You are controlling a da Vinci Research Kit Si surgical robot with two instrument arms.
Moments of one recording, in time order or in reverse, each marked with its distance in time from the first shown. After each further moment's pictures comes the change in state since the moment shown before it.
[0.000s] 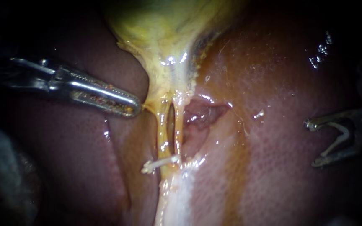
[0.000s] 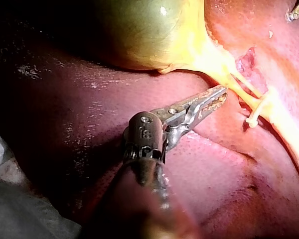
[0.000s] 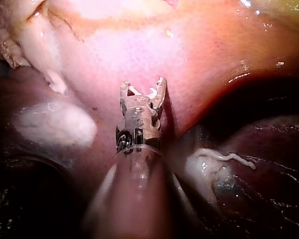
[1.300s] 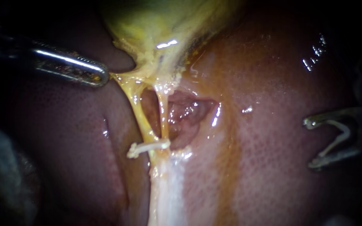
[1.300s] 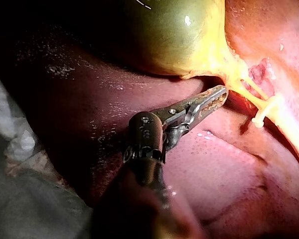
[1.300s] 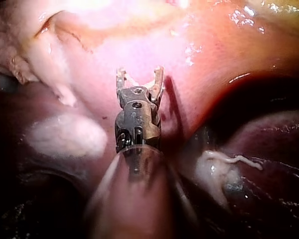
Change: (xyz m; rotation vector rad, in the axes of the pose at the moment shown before) right arm 0.007 -0.001 -0.001 0.039 0.210 0.082; left arm 0.003 0.000 -0.008 0.038 0.030 -0.009
